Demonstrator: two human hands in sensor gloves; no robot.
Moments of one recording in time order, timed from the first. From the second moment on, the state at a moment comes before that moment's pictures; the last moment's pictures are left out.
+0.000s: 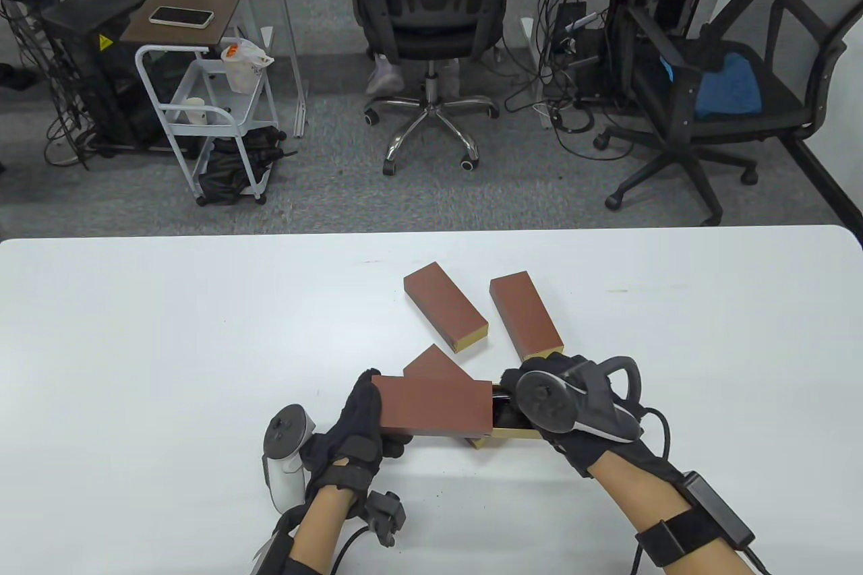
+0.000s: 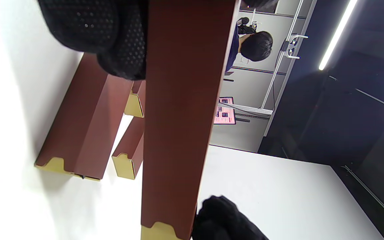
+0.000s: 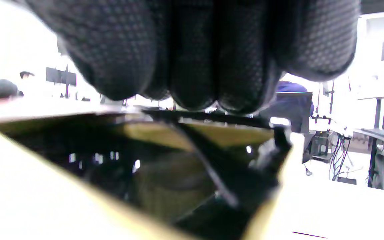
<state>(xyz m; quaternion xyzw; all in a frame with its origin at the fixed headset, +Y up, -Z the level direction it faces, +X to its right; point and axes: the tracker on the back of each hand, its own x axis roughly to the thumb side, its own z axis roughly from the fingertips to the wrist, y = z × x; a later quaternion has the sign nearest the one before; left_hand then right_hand) -0.163 -0.768 -0.308 -0.14 -0.01 0.74 0.66 0.134 -0.621 -0.325 0.21 -0.12 0.97 0.06</state>
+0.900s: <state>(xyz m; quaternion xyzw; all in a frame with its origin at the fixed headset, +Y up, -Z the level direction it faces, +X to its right) -0.155 -0.772 -0.307 -0.13 -0.03 0.76 0.63 0.231 -0.726 -0.331 0.02 -0.01 0.76 0.65</state>
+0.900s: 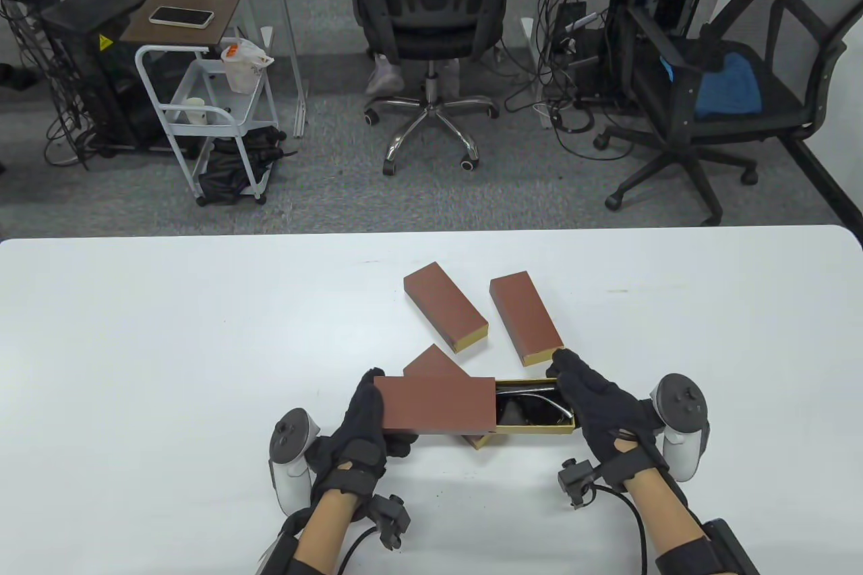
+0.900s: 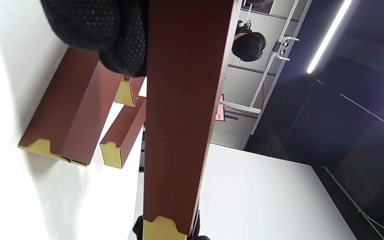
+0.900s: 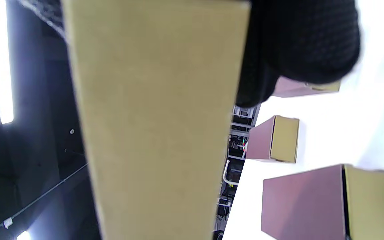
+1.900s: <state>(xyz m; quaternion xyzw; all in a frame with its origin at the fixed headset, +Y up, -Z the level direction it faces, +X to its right) -0.127 -0.764 -0.299 -0.20 -0.07 0.73 0.65 0.222 -0.727 -0.318 0.11 0.01 0.72 0.69</state>
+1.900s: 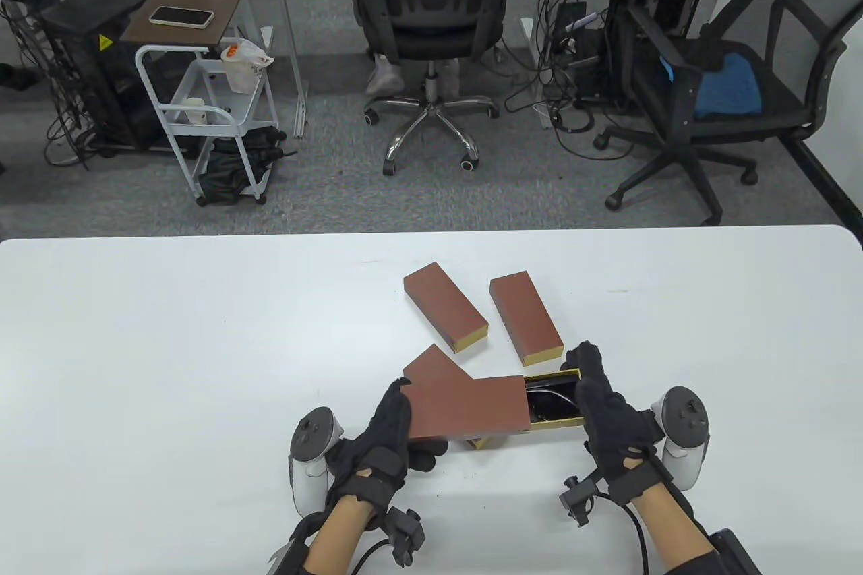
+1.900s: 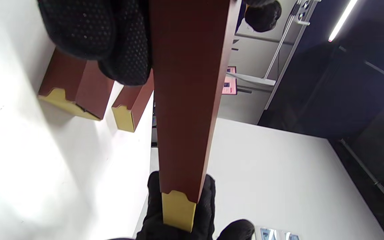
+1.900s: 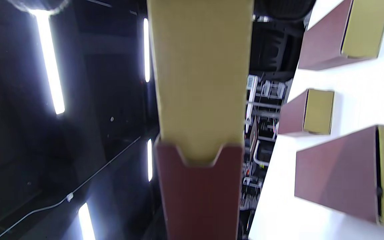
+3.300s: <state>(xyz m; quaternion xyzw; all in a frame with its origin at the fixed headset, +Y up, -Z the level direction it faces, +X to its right) -0.113 -0.764 -0.298 -0.22 -0.10 0.65 0.72 0.164 -0.697 -0.291 0.31 -0.03 0.92 0.24</state>
